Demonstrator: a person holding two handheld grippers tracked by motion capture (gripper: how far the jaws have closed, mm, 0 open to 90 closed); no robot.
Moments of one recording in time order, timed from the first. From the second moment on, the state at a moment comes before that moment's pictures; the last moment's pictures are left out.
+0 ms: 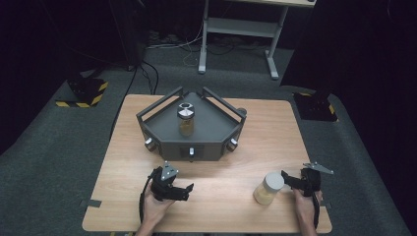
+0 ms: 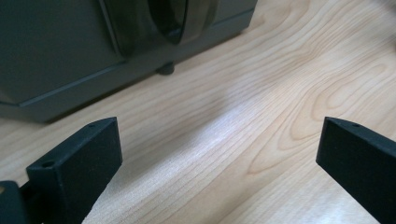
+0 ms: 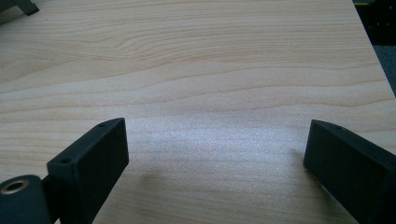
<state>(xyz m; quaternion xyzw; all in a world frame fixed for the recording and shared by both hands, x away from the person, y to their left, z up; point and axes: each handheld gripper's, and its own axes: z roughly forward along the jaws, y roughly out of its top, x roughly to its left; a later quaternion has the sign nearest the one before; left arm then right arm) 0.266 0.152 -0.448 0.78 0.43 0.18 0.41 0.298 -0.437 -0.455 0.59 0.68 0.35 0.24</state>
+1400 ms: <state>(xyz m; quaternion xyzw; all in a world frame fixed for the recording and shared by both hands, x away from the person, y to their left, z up) 0.284 0.119 -0.459 0.79 0.46 0.19 0.36 0.295 -0.439 -0.456 0.59 0.68 0.36 0.25</state>
